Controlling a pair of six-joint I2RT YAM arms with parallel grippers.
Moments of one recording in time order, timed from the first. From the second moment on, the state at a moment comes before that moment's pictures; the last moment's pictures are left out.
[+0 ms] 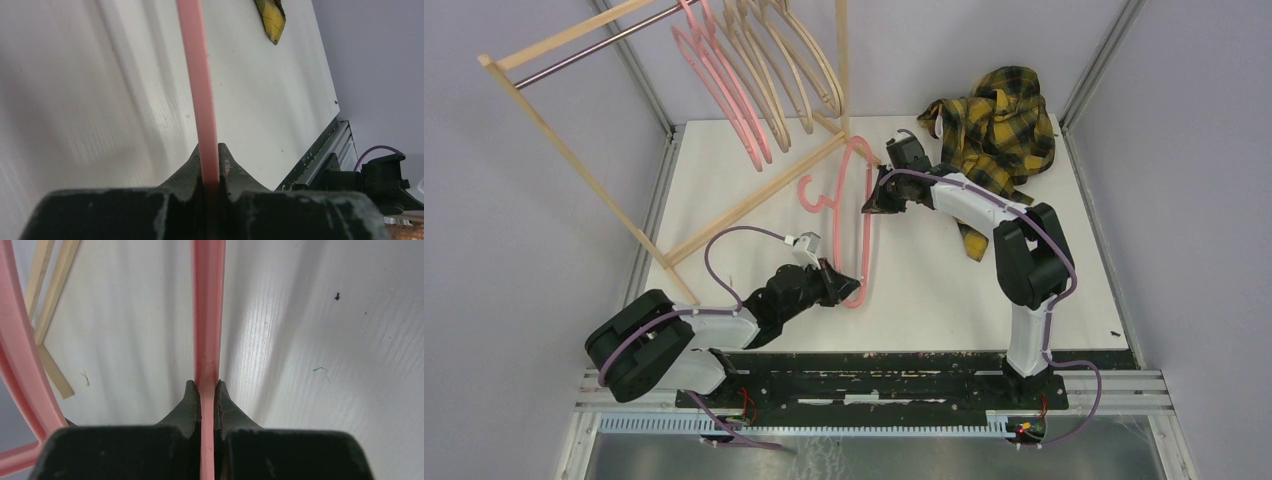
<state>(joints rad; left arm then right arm) -0.83 1.33 0.27 0.75 0.00 -0.82 0.52 1.96 1.50 -0.39 -0.19 0.65</state>
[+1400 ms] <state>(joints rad) -0.83 0.97 0.56 -0.50 -0.60 -0.86 0.52 1.42 1.19 -0.35 -0.26 0.43</state>
